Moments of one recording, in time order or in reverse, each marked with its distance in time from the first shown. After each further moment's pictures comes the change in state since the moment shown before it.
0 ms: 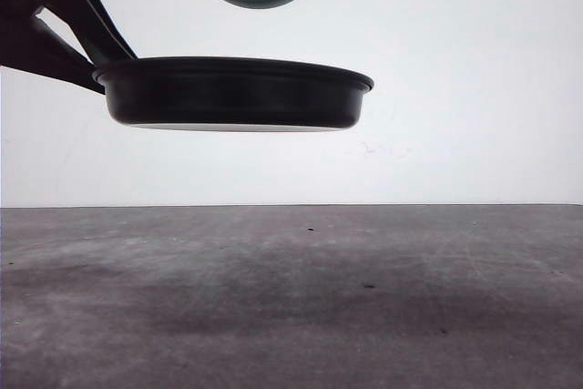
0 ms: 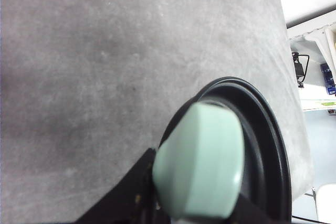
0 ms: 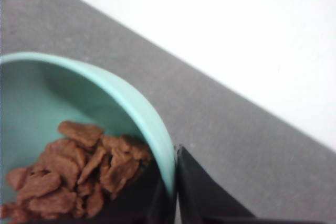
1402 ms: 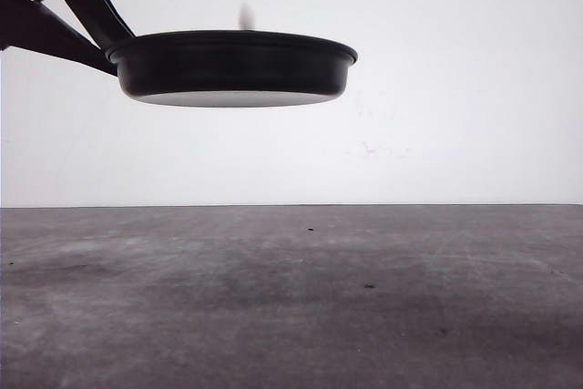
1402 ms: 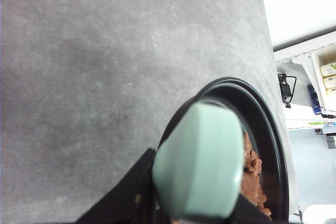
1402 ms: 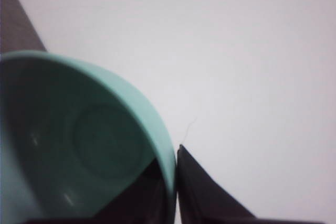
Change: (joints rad) left arm 0.068 0.034 0.056 0.026 0.037 -0.026; right arm 0.027 0.003 -0.189 0.724 0.009 -0.966
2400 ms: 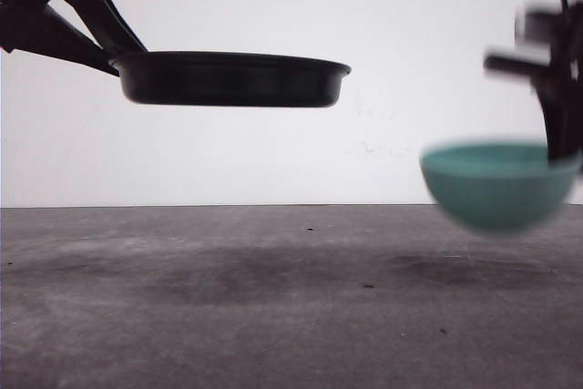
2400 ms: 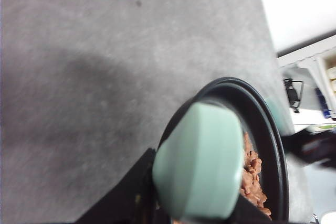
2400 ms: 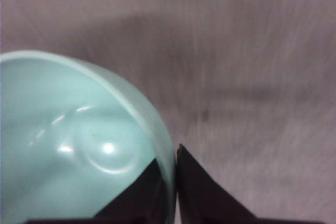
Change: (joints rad) left arm 0.000 0.014 0.000 0.055 -0.034 0.047; right arm -0.898 0.092 -0.056 -1.137 -0.858 1.421
